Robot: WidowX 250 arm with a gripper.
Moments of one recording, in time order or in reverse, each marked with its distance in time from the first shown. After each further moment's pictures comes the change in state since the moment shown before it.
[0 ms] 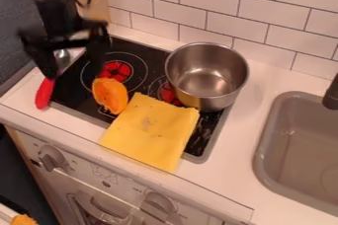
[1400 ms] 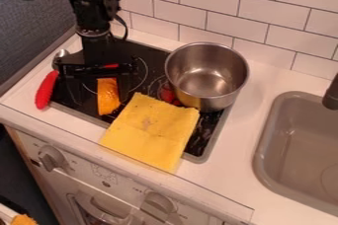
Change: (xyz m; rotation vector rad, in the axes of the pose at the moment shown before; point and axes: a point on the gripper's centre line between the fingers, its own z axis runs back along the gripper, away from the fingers) arm 0.001 -0.021 -0.065 0.140 0.022 0.039
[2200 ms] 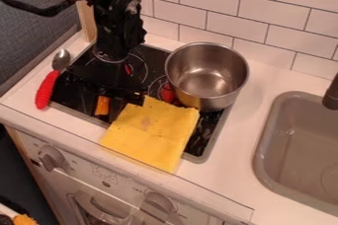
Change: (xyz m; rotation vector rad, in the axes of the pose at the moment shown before) arm -0.018 -0.007 -0.008 0.141 -0.080 -0.305
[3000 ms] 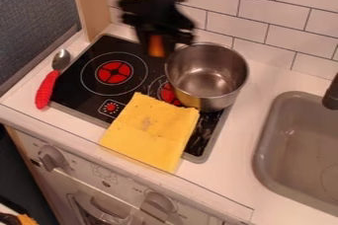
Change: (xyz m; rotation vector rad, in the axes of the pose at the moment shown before) arm 0.048 -0.067 0.091 -0.247 -0.219 -0.346
